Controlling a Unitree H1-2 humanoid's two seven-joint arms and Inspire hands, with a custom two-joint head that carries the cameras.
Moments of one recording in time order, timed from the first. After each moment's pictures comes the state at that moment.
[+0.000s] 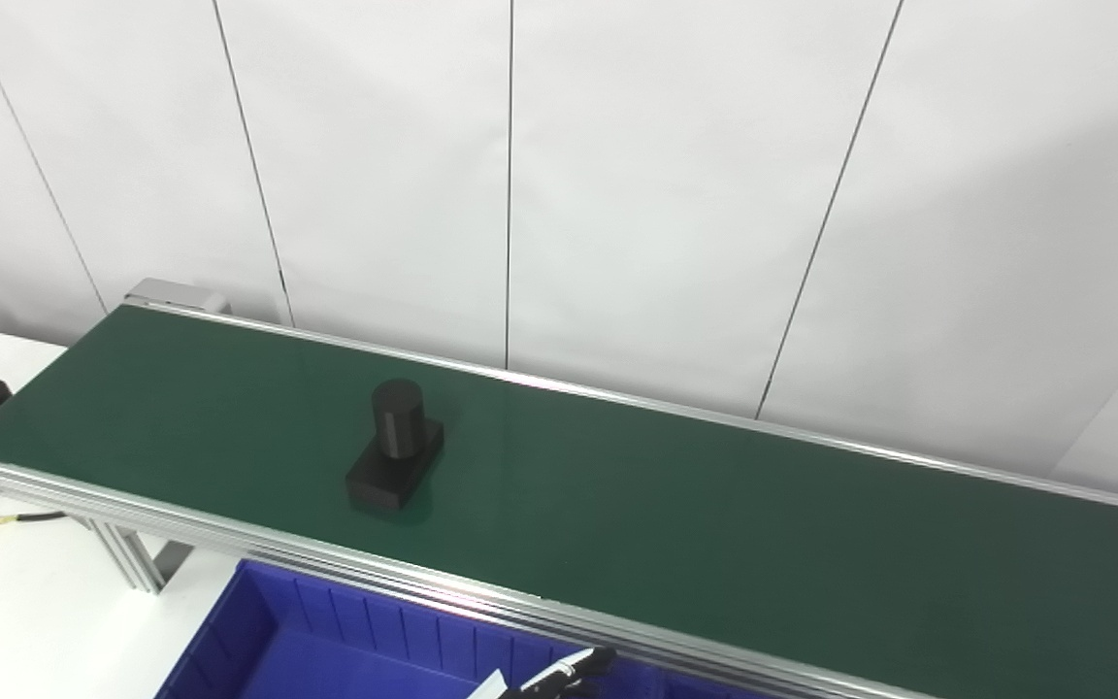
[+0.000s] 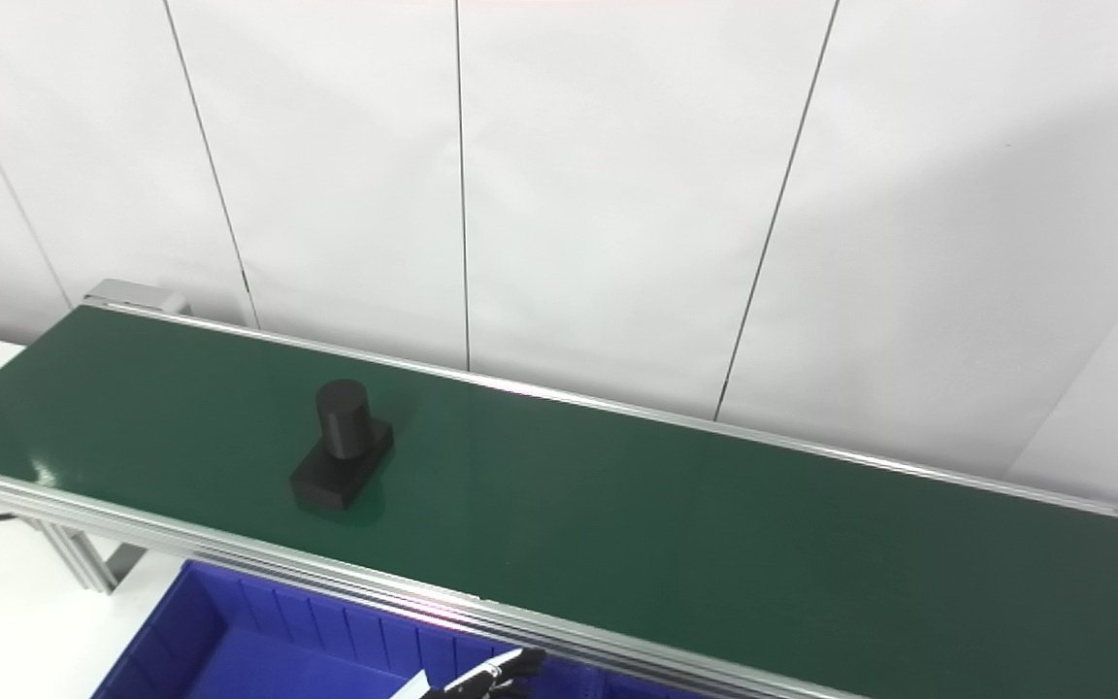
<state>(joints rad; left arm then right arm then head) 0.18 0.13 -0.29 0.09 0.23 -0.28 -0.20 0.34 -0.21 0.21 -0.24 -0.31 0.05 0.13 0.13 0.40</state>
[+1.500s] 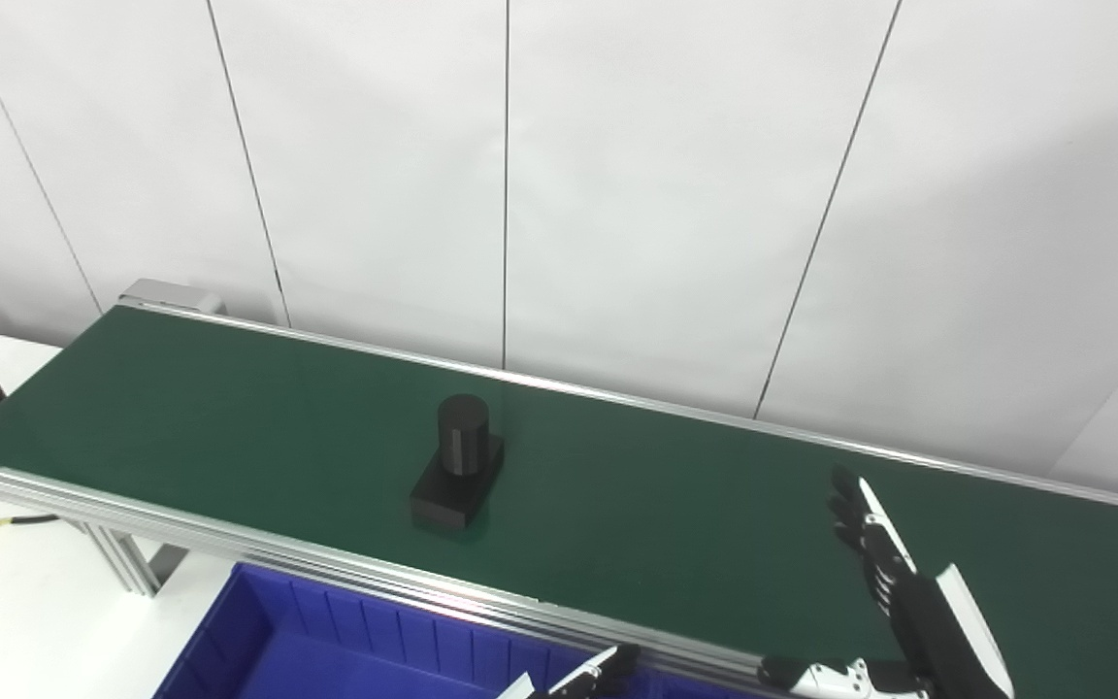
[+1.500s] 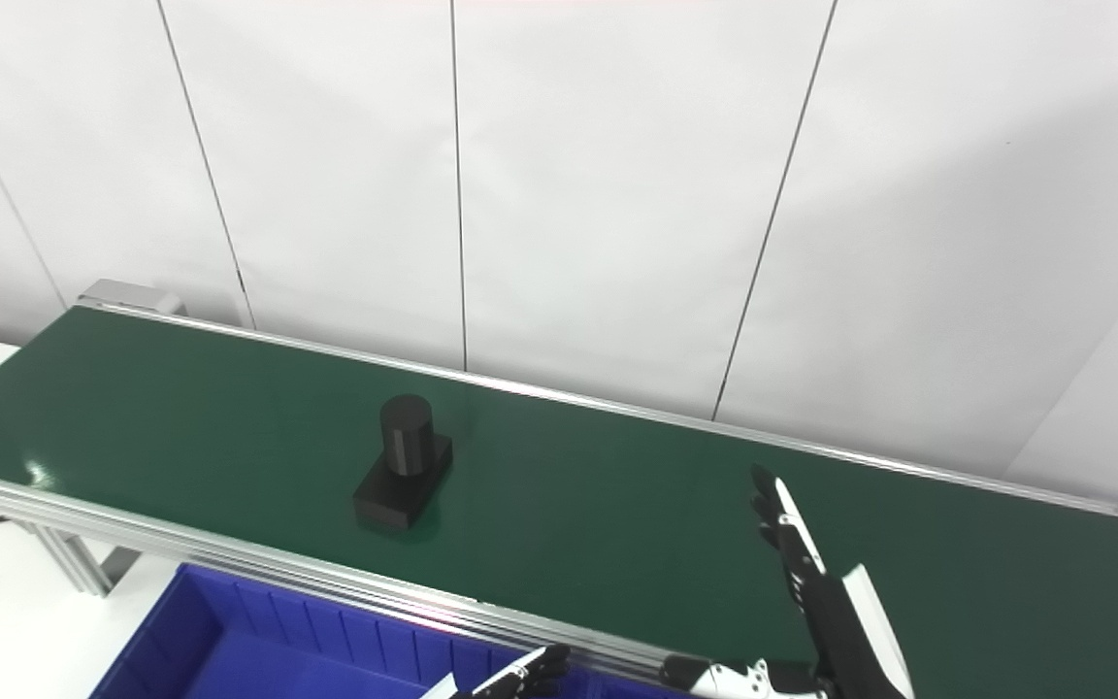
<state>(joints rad) 0.16 0.10 -0.31 0.11 0.17 -0.26 -0.25 -0.04 -0.22 0.15 -0.34 -0.19 0.10 0.20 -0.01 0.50</state>
